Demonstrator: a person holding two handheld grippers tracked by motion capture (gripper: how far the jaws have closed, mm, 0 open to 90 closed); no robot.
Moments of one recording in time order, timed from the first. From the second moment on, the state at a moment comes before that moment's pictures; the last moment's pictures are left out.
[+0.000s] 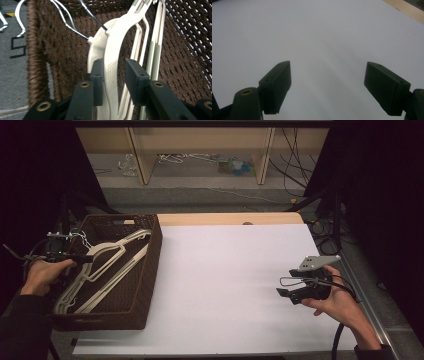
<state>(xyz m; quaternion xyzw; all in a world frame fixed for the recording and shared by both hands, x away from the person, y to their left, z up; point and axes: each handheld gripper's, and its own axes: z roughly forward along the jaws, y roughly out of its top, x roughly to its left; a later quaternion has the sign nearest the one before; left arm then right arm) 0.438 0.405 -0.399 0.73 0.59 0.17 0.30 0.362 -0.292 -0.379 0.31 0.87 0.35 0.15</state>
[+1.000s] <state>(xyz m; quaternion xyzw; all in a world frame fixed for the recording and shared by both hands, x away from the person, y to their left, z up) 0.309 0.217 -0.332 0.69 0.41 0.24 0.54 0.352 -0.278 -0.380 0.31 0.82 0.43 0.20</state>
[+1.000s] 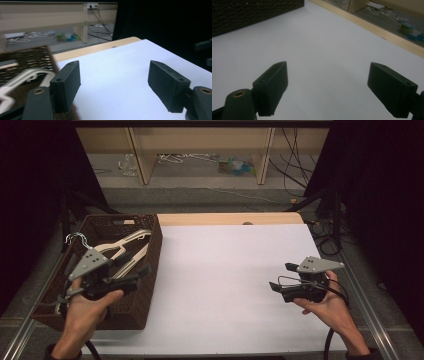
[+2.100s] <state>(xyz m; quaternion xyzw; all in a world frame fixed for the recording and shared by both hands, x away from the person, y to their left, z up) 0.271 0.175 -0.418 0.74 0.35 0.23 0.52 0.288 -0.276 -0.411 0.32 0.80 0.47 0.21</state>
